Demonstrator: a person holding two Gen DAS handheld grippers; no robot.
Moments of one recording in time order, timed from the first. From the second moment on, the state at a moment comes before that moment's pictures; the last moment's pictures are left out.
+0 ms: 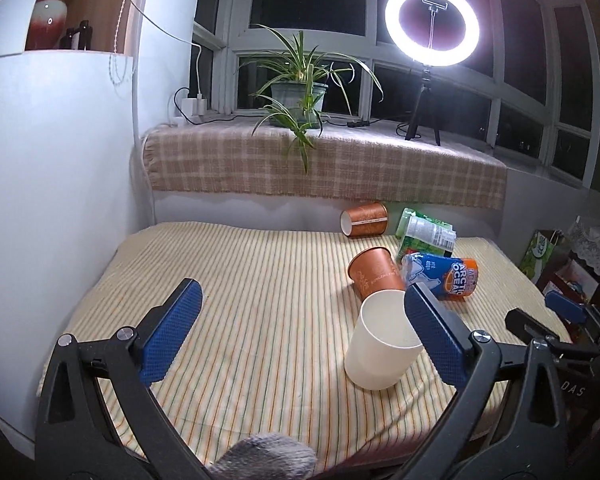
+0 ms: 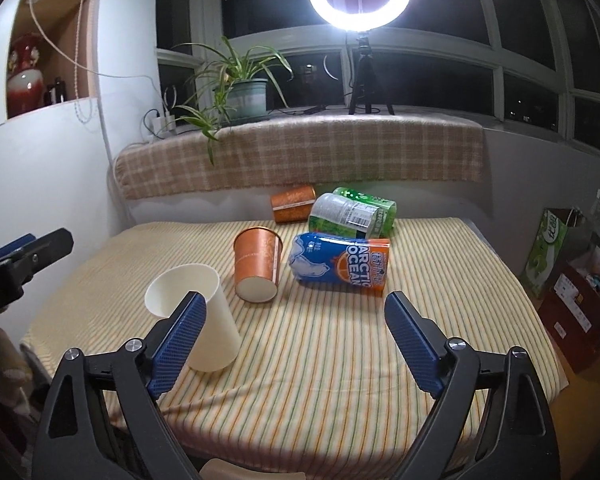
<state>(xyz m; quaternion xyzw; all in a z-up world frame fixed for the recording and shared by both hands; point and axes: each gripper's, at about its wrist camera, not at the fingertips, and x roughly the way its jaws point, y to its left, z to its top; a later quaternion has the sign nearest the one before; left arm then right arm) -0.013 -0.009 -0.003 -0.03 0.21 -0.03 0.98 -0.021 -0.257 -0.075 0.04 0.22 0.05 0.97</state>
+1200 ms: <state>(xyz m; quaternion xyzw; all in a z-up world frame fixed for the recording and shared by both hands) -0.012 -0.010 -0.002 -0.03 0.21 -0.03 0.98 -0.009 -0.266 -0.084 0.07 0.25 0.06 0.96</state>
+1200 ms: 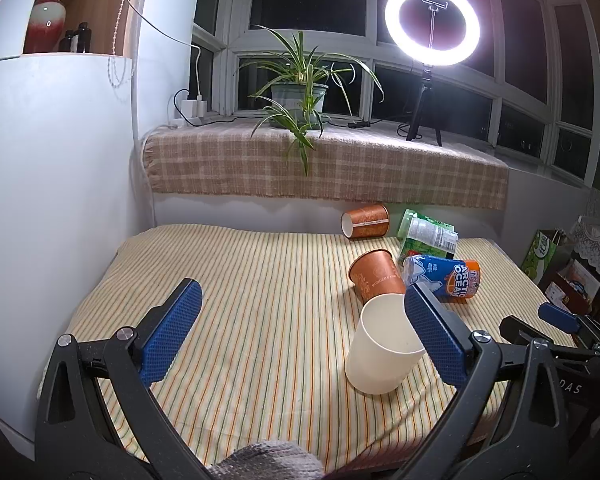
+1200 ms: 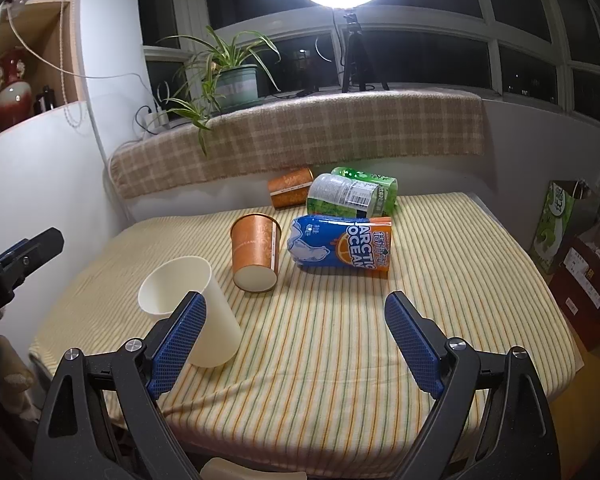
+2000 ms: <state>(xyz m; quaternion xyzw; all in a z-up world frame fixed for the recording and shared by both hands) -0.011 -0.010 -0.002 -0.03 0.21 -0.03 0.98 -0.006 -0.269 -0.090 0.07 0.27 0.06 0.96</state>
